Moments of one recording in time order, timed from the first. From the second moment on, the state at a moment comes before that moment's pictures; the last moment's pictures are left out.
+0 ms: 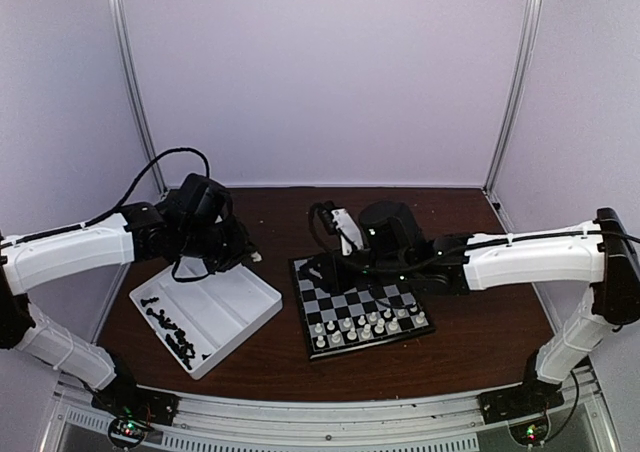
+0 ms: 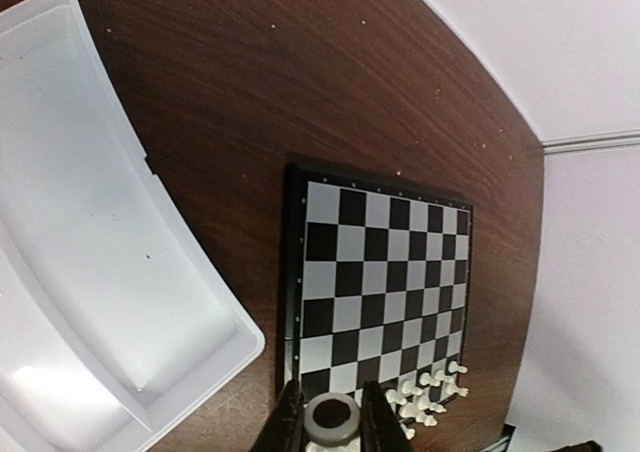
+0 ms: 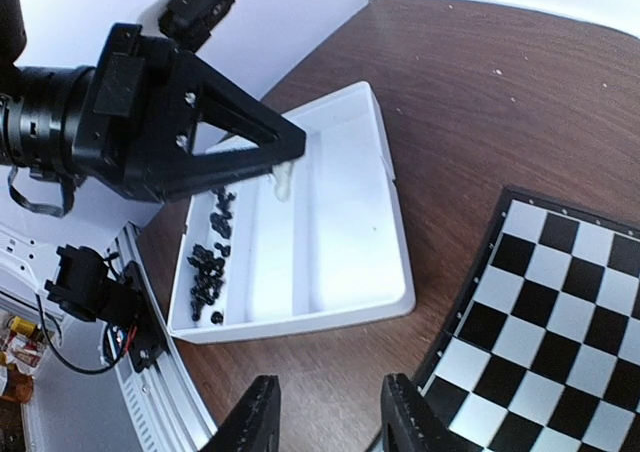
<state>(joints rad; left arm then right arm) -0.77 1.33 1.03 -0.47 -0.12 -1.16 1.06 1.57 1.08 0.01 -0.03 0.52</state>
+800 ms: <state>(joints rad) -0.77 1.21 0.90 -0.31 -0.02 -1.37 1.10 1.87 1.33 0.29 0.03 0.63</state>
